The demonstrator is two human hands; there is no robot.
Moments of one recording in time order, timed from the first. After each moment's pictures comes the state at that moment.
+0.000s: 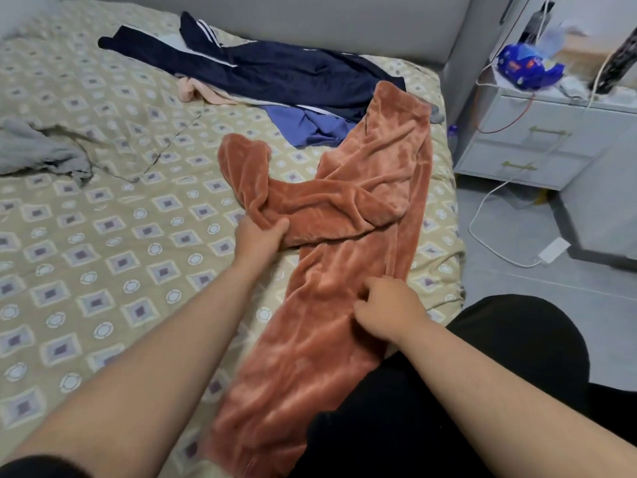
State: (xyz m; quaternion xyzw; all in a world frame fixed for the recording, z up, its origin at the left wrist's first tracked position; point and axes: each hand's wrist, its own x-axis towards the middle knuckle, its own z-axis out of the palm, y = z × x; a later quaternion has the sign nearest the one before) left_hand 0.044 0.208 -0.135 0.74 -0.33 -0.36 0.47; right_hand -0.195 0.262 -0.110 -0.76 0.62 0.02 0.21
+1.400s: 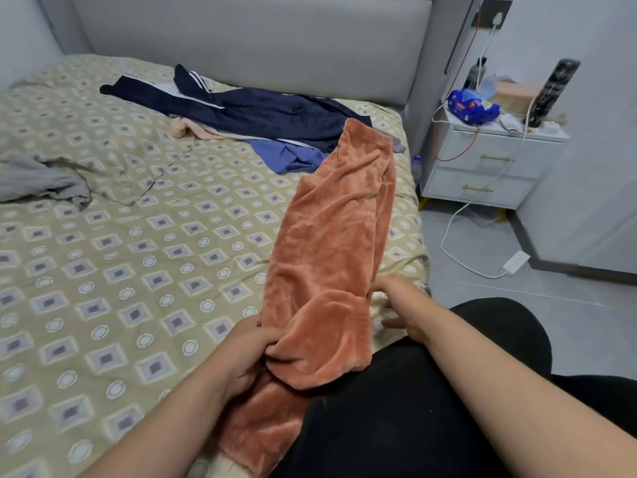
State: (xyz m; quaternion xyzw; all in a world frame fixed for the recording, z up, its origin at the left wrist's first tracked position) left_hand -0.019 0.379 -0.107 0.60 -0.24 -0.64 0.41; right_hand -0.249 0.291 -0.067 -0.43 0.63 -0.23 0.60
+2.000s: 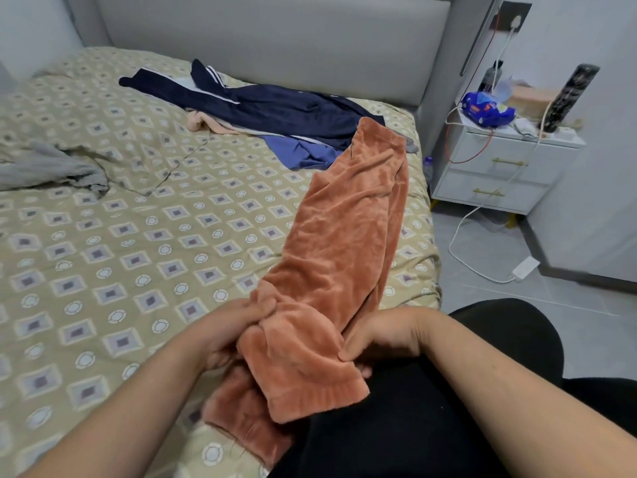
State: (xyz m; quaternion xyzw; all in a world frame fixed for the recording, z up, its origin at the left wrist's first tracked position) left_hand 0.038 0.380 -0.097 0.59 -0.26 -0.67 0.36; right_hand -0.218 0.321 -0.065 -0.56 0.39 0.16 0.71
